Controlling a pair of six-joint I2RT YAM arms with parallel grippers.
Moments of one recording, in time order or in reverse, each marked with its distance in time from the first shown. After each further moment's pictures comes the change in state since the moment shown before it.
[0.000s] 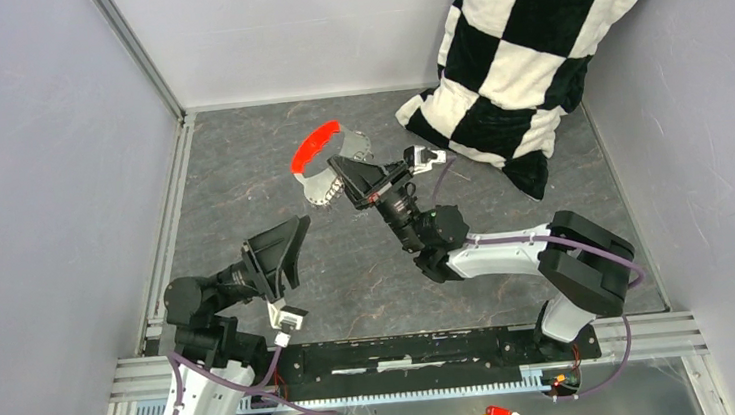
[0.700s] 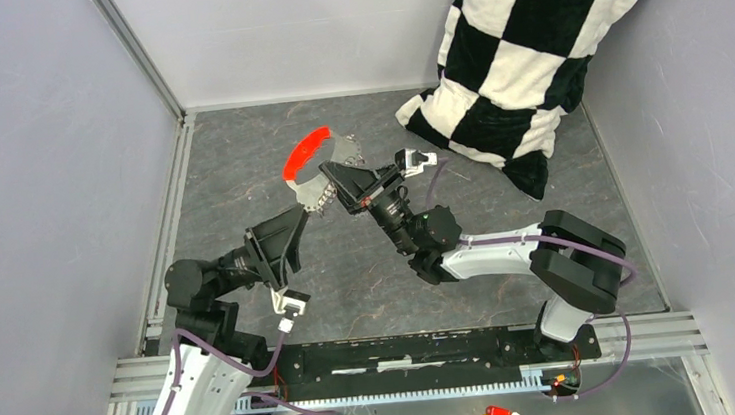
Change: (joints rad) left arm -0.018 0.148 0.065 0.078 0.016 0.122; right arm 0.023 0.034 0.035 -0.002 -0.009 0.010
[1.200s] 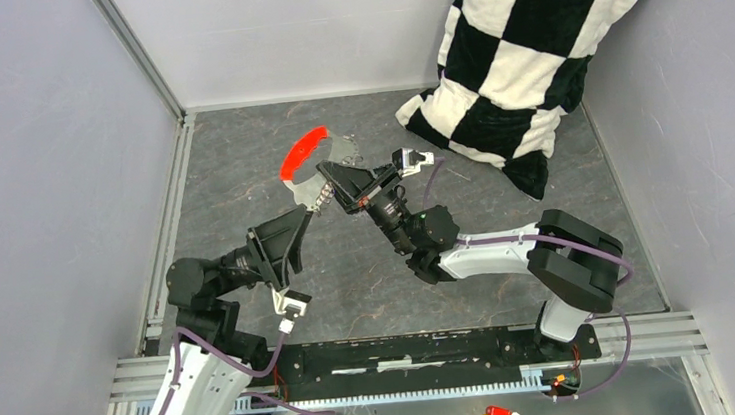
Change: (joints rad) left arm -0.028 0.017 0.003 0.013 -0.001 0.004; right arm 0.004 0.017 0.018 0.000 -0.005 0.008
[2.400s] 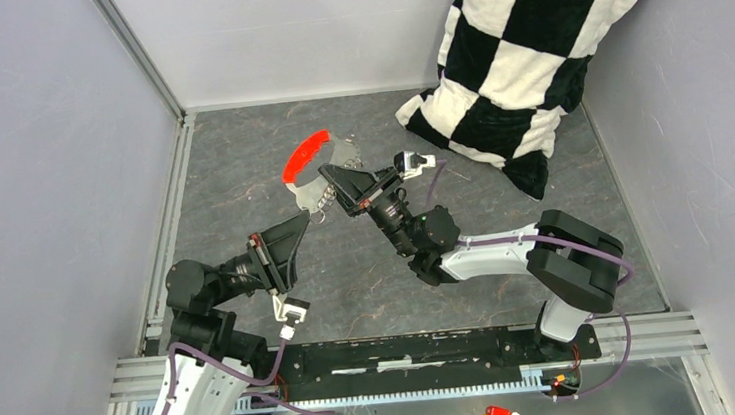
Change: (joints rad) left arm -0.004 -0.072 0.018 -0.212 -0.032 0.105; right arm -0.001 -0.002 -0.026 0.003 0.006 0.000
